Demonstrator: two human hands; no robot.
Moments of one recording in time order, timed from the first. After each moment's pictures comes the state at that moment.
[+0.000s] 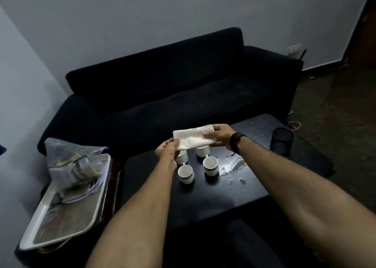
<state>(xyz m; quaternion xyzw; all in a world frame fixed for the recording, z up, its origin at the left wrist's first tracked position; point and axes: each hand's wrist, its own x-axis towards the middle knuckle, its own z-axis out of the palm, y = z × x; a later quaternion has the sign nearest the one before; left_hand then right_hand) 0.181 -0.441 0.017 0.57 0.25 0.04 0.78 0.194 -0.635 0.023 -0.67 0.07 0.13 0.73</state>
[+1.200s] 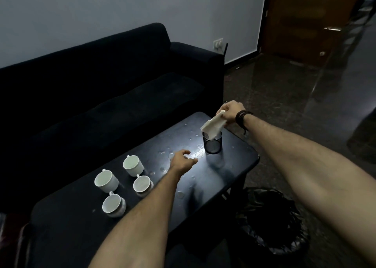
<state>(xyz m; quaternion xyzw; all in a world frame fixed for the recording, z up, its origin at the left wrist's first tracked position) 0.203 -0.690 -0.079 0.87 -0.04 -0.22 0.44 0.198 -0.929 0.018 -0.86 0.25 -0.08 0.43</state>
